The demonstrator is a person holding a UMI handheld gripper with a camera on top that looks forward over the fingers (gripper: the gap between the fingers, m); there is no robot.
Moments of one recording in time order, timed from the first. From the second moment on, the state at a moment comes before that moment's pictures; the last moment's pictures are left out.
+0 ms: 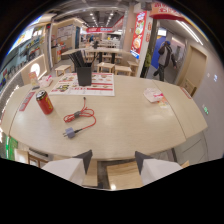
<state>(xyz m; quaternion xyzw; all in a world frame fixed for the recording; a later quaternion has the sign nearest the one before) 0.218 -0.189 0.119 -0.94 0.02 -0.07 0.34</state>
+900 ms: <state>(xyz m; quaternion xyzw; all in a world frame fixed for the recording) 0.092 -0.048 0.042 -0.93 0.01 -0.02 0.35</state>
